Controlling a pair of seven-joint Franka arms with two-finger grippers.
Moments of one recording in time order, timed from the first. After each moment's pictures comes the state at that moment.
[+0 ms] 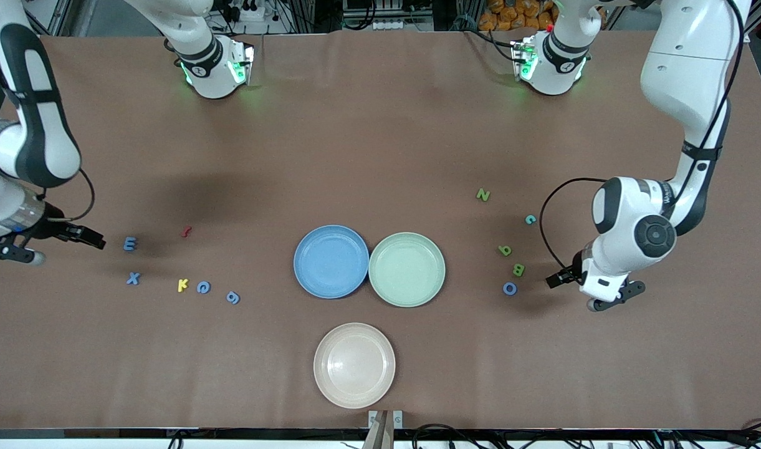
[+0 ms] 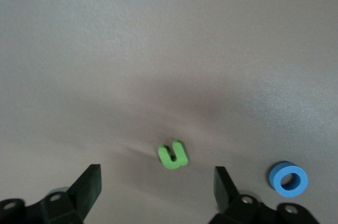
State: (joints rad) left arm -0.04 0.60 -0.10 -1.79 0.06 2.37 -0.57; right arm -0.30 0.31 0.00 -2.04 0.00 2.42 -0.09
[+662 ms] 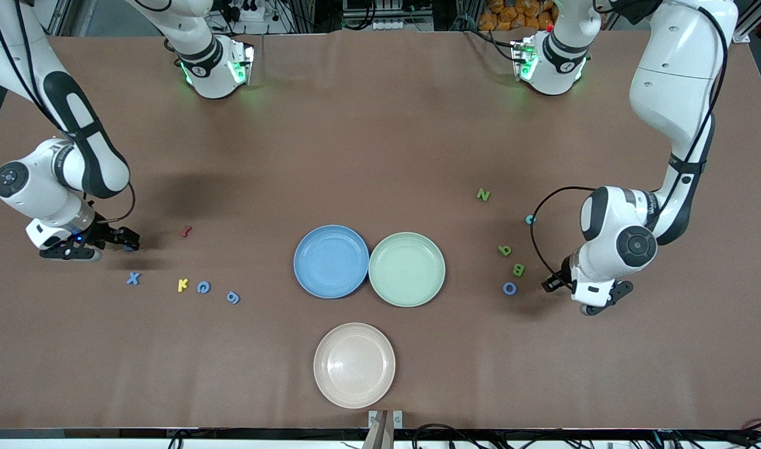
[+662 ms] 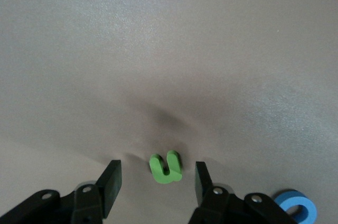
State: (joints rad) left arm -0.05 0.66 -0.09 -1.74 0.07 2.37 -0.71; right arm -0.31 0.45 0.00 -2.19 0.00 2.74 -0.29
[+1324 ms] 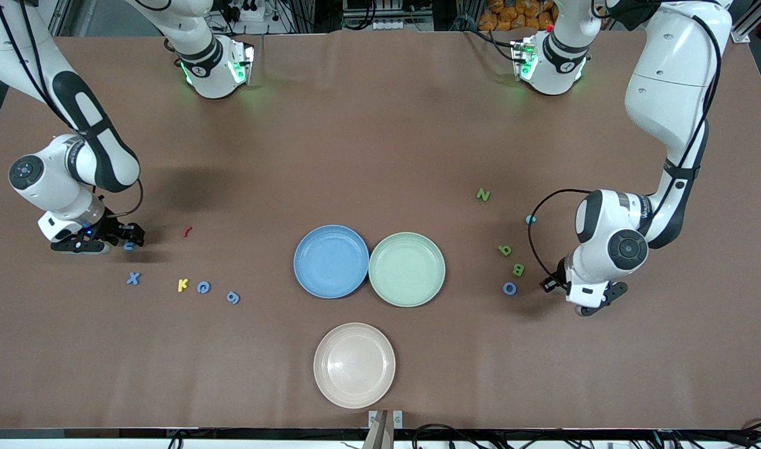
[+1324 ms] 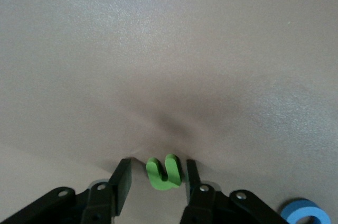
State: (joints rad) left arm -0.06 0.69 -0.09 -1.73 0.10 2.37 -0.74; right arm -0.31 0.44 0.00 -2.26 0.00 2.83 -0.29
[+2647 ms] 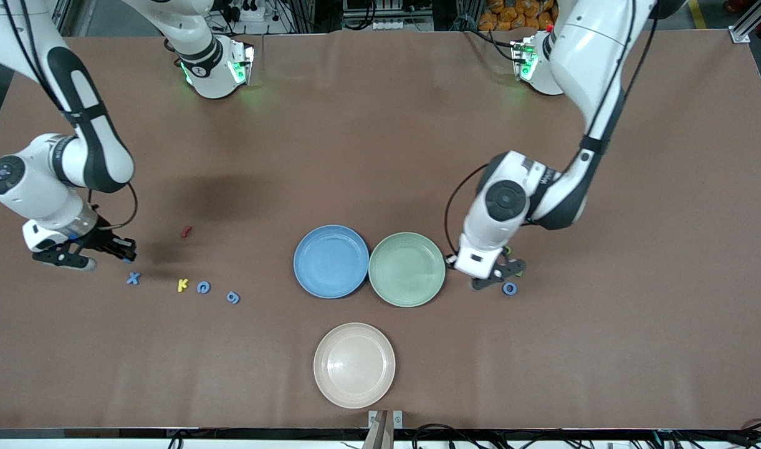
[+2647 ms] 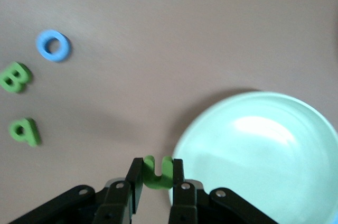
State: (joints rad) left arm -0.43 0.62 -0.12 -1.64 0.10 2.33 -0.98; right arm -0.21 0.33 0.05 -2.13 0.00 2.62 0.03
